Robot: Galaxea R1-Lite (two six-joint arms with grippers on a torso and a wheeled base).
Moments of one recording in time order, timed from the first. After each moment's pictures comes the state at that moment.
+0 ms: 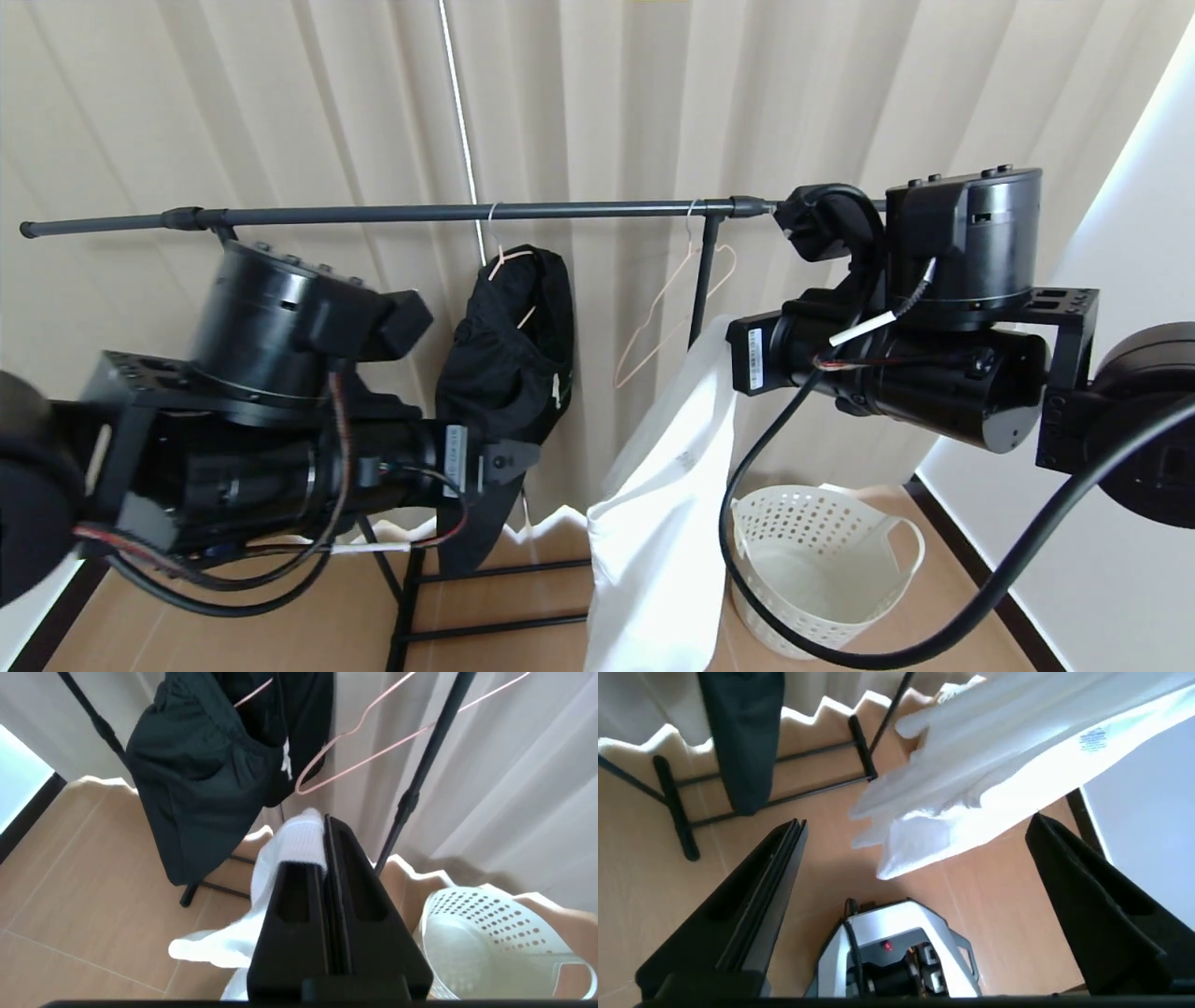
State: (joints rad) left arm -0.64 1.55 -0.97 0.08 0.11 -0.36; right arm 0.67 1.72 -1.12 -0.28 -0.25 0.15
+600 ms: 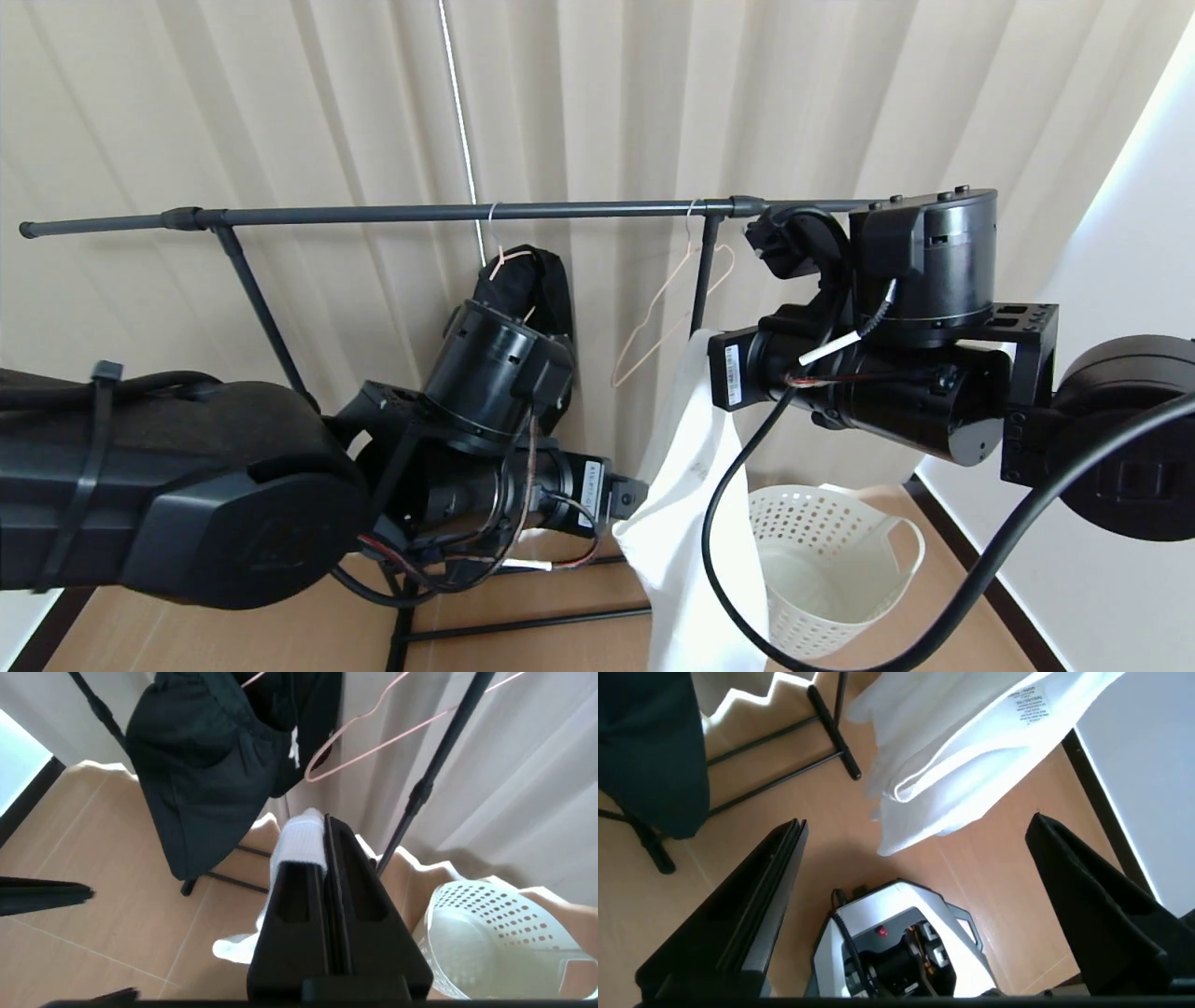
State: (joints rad) left arm -0.78 1.79 -1.07 0.00 0.12 -0.36; right arm 0.70 1.75 -1.12 -0.29 -0.25 0.15
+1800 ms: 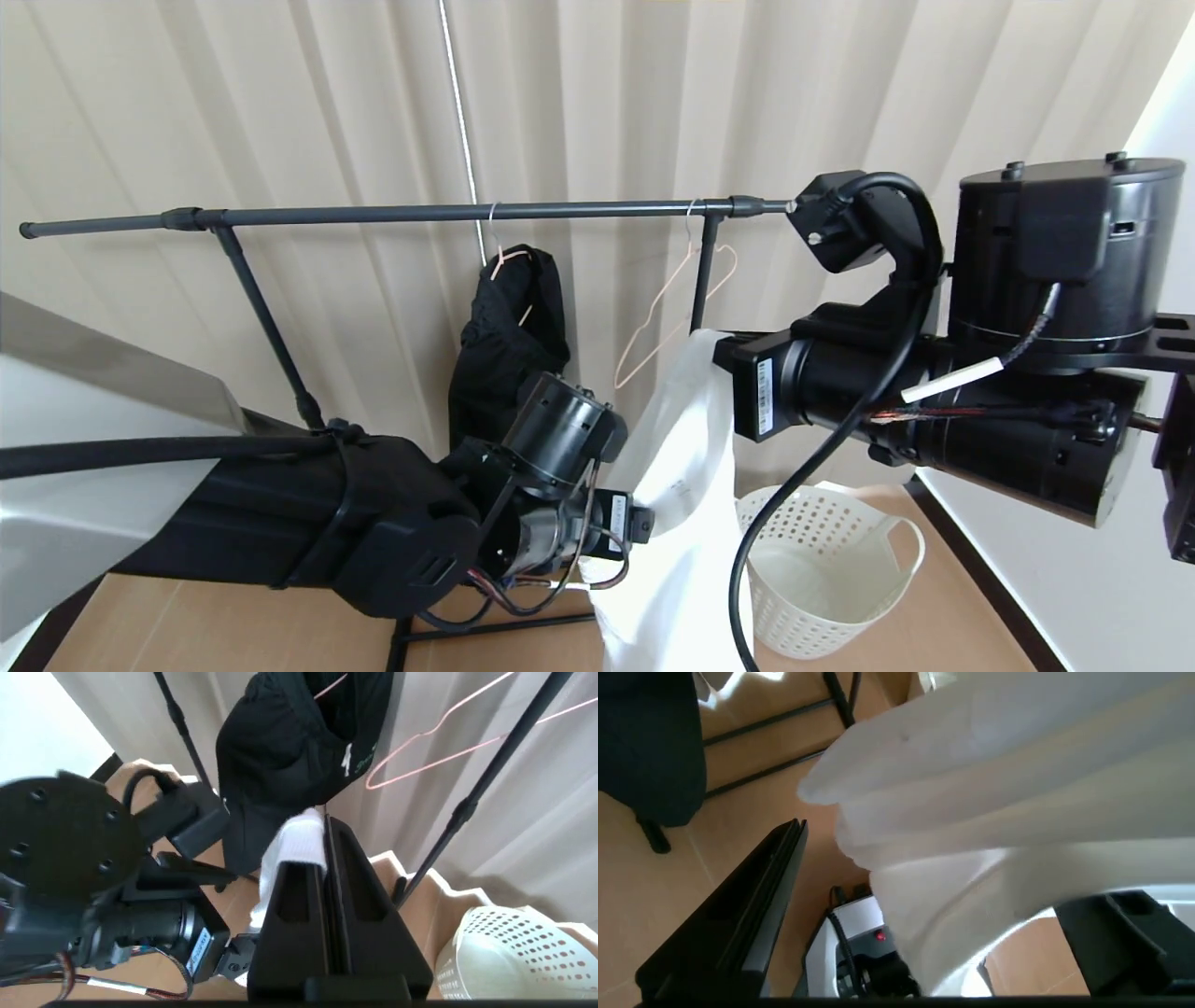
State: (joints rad) left arm -0.79 1.98 -1.06 -0.12 0.19 -0.44; right arm 0.82 1.60 -1.04 -0.28 -0.25 0.15
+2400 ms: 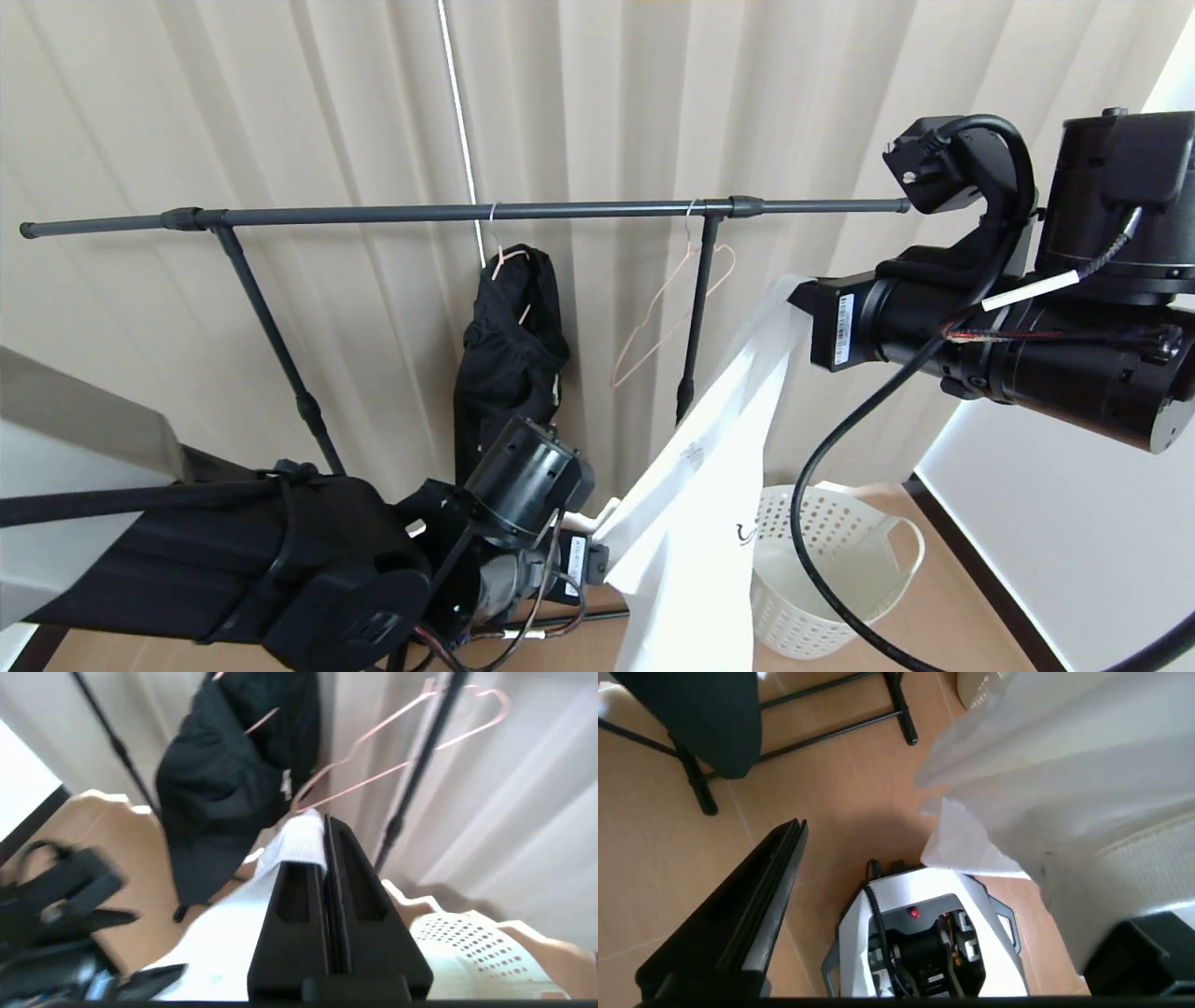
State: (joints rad) left arm -0.79 1.91 -0.90 -0.12 0.28 -0.44; right arm 0.64 1.55 -1.05 -0.28 -0.25 0.08
